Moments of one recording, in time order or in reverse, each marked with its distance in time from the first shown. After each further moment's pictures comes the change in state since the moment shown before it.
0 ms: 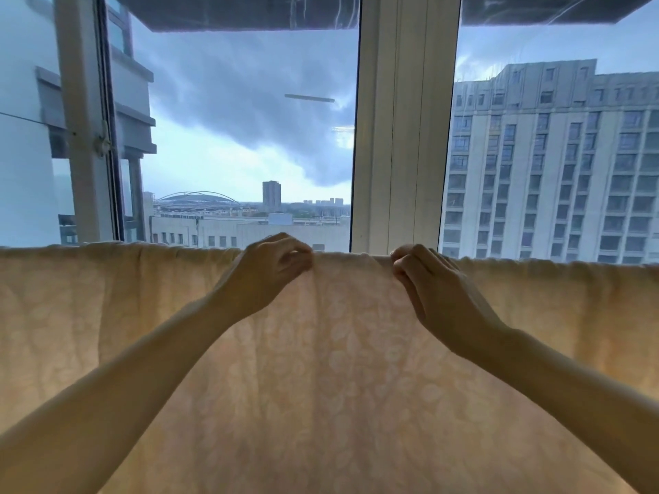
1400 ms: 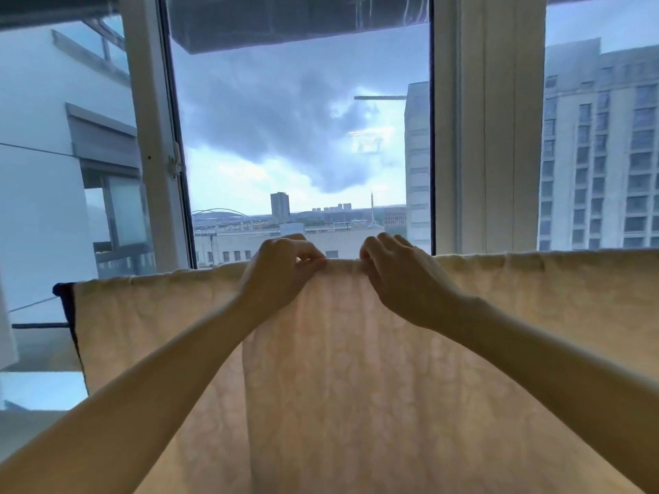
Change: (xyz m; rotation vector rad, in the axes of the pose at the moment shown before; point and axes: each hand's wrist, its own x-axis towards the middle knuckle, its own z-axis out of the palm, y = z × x) left_hand -0.025 -0.147 -0.114 0.108 0.062 -0.022; right_hand 0.142 -0.164 0.138 0.002 -0.128 0.095
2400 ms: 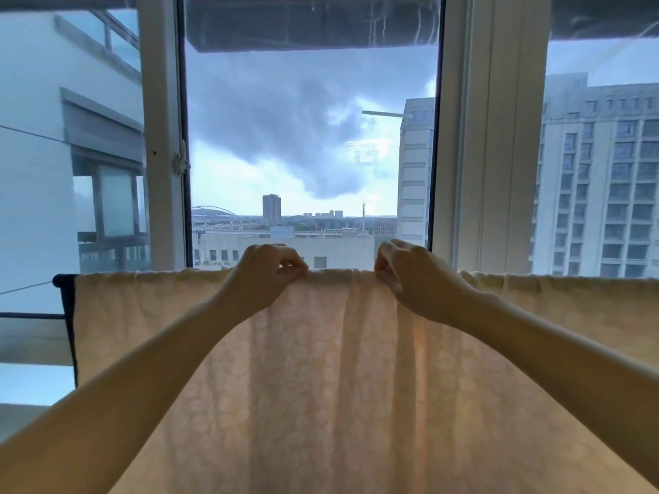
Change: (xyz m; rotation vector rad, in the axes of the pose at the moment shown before) left_hand -0.006 -0.031 -0.022 -0.022 -0.090 -0.042; right_hand 0.014 0.001 -0.026 0.032 -0.191 0.043
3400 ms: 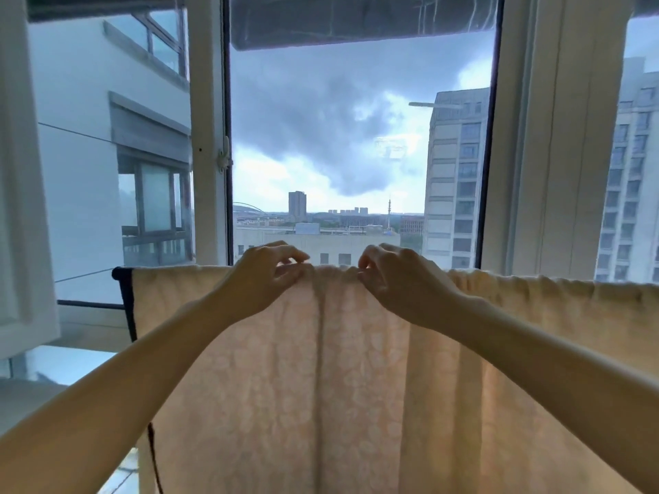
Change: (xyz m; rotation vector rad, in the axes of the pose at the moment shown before) left_hand -0.022 -0.067 -0.038 0.037 -0.009 0.018; right_hand 0.050 -0.062 0.051 0.107 0.038 -0.039
